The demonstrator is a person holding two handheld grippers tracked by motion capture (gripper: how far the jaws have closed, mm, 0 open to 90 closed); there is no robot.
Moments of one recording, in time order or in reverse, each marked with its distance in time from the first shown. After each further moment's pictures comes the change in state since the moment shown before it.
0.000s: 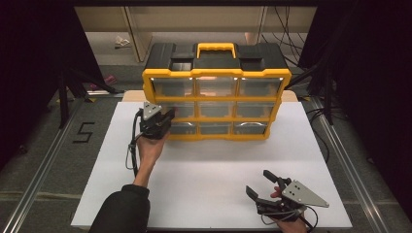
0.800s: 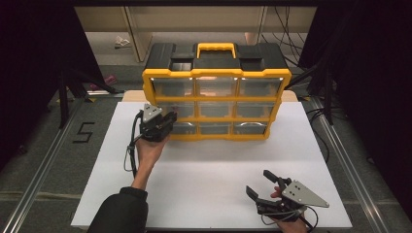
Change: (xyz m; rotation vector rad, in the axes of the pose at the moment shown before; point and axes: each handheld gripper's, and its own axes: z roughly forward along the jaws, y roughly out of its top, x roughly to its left) left arm -0.005 -0.002 -0.010 0.018 -0.045 0.029; right arm 0.000 0.000 0.000 -0.002 0.000 -0.002
